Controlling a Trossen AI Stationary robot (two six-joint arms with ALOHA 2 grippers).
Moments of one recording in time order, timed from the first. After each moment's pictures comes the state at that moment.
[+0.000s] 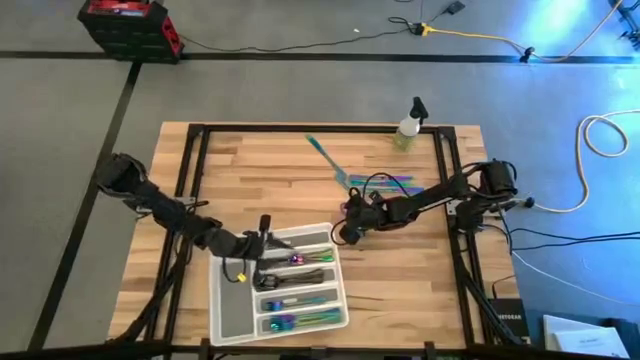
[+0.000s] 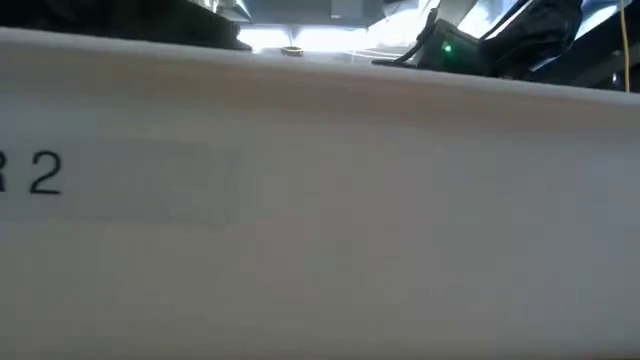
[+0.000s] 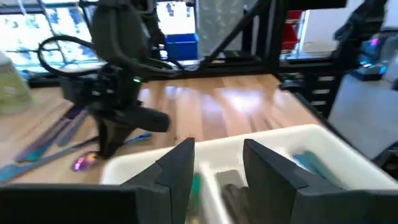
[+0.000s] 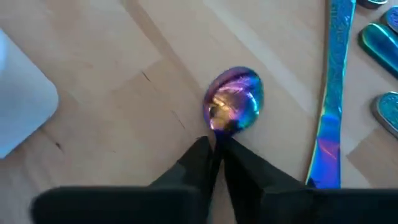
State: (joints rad) left arm -0.49 1.43 0.43 0.85 -0.46 -0.01; right arm 0.09 1.74 0.77 -0.16 0.36 0.68
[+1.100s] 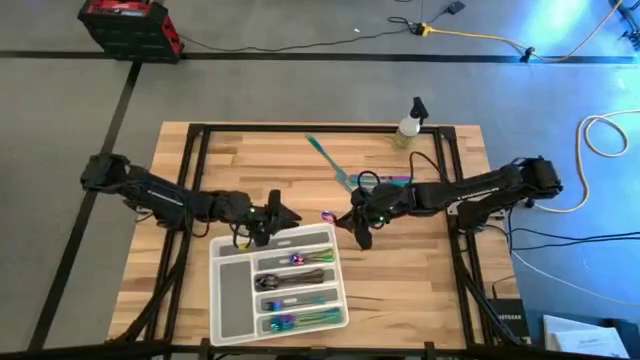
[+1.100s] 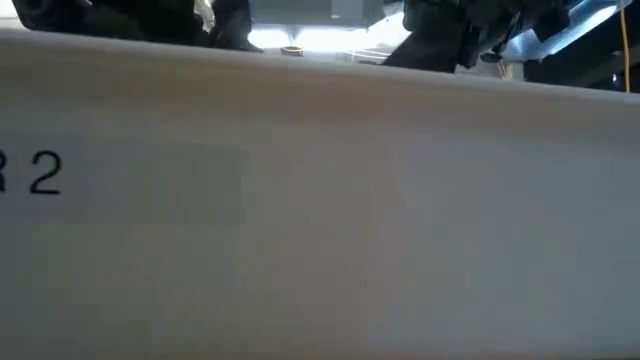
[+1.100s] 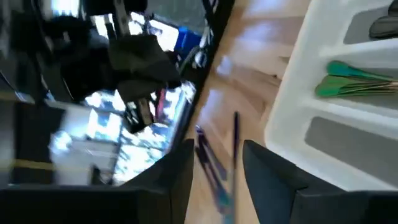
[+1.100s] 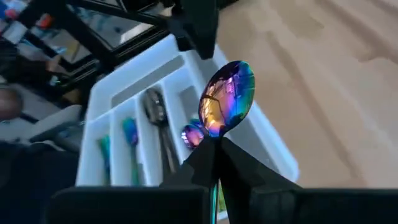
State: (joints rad) left arm -0.13 1.29 0.46 0.63 -0.13 1.26; right arm 0.09 1.35 0.77 0.07 -0.09 0.52
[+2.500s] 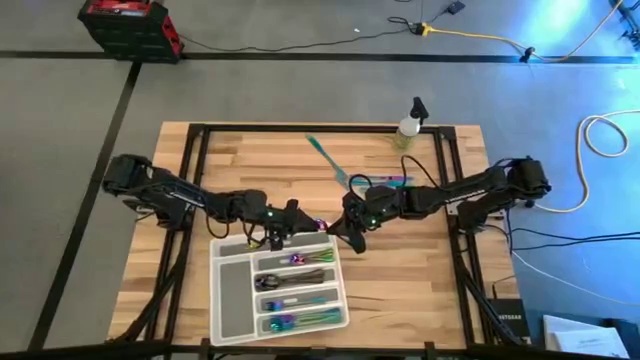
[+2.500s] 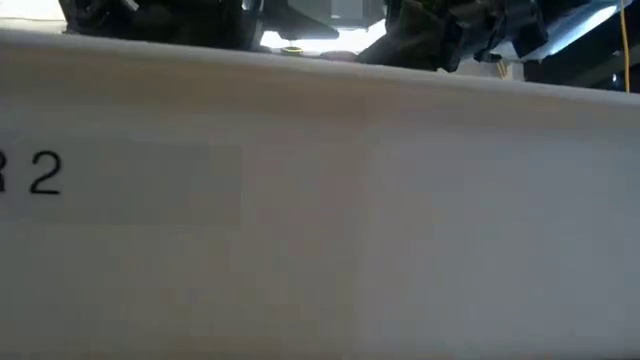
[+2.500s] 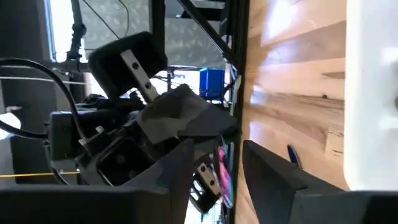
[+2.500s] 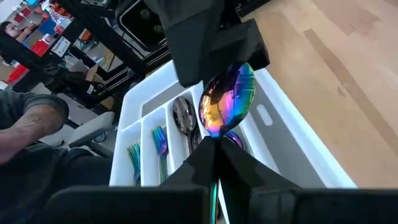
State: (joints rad) left arm -0.10 1.51 0.63 0.76 0.03 1.55; right arm 0.09 1.46 0.77 0.27 -0.18 0.58
